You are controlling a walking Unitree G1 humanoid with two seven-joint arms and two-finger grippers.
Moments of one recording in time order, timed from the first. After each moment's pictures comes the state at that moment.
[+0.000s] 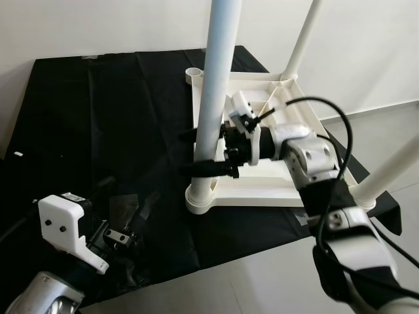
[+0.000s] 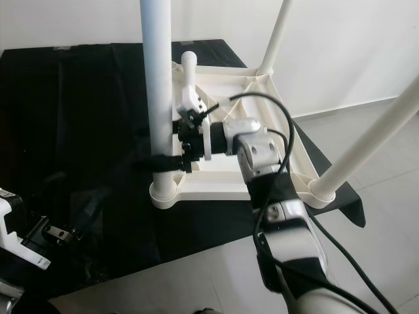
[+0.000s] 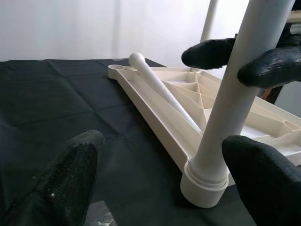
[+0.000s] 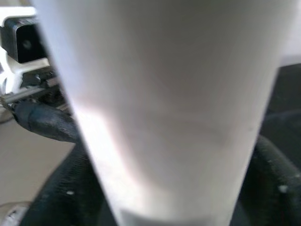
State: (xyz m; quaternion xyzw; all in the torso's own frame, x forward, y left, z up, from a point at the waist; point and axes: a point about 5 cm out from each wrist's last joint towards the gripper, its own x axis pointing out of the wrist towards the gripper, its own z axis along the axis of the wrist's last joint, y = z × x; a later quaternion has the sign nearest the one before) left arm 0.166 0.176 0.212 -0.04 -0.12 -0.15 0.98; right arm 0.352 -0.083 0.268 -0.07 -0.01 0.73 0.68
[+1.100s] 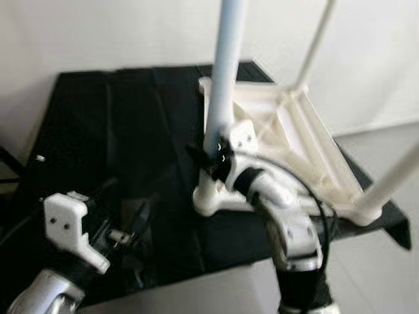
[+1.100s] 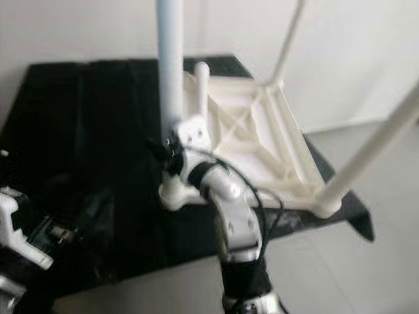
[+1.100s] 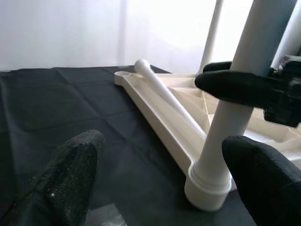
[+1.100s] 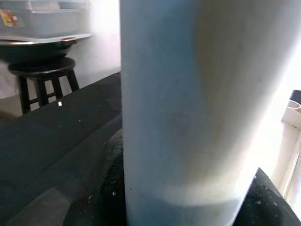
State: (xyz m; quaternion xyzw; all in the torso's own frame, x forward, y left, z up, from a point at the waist) left arm 0.180 0.183 0.206 -0.04 -0.12 -0.15 0.98; right arm 0.299 -0.051 0.216 -0.04 -0.05 0.36 0.93
